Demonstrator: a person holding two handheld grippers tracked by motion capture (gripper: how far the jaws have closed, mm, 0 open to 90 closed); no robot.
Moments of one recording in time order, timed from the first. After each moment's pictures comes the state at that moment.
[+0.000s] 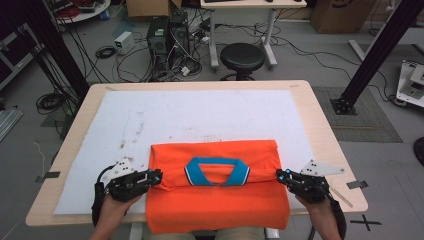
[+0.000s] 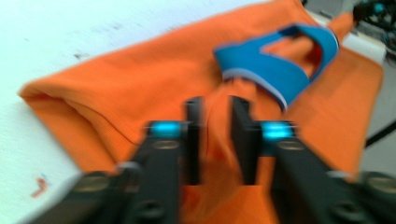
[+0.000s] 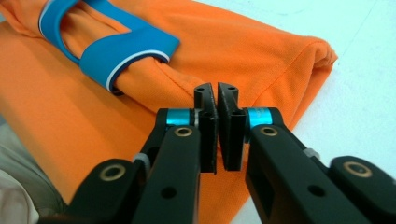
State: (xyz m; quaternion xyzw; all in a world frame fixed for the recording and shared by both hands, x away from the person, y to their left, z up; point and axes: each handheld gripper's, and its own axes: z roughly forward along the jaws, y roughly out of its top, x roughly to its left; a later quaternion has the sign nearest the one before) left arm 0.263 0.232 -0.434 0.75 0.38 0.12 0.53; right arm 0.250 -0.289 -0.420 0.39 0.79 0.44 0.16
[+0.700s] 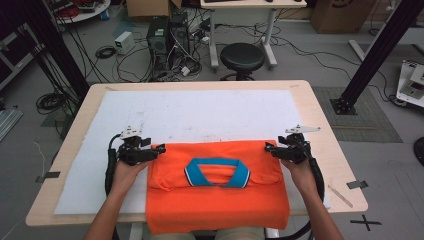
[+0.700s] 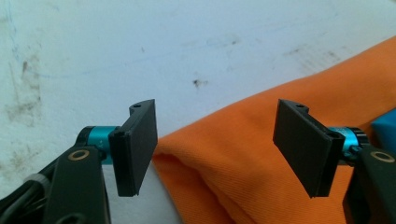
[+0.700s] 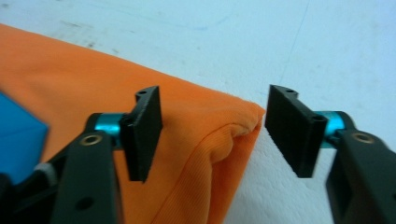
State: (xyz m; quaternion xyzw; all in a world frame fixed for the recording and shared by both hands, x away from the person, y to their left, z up) left arm 0.359 0.228 -0.440 0.74 0.49 0.15 0.44; right arm 0.364 -0.272 -0.426 0.50 0.77 0.37 0.17
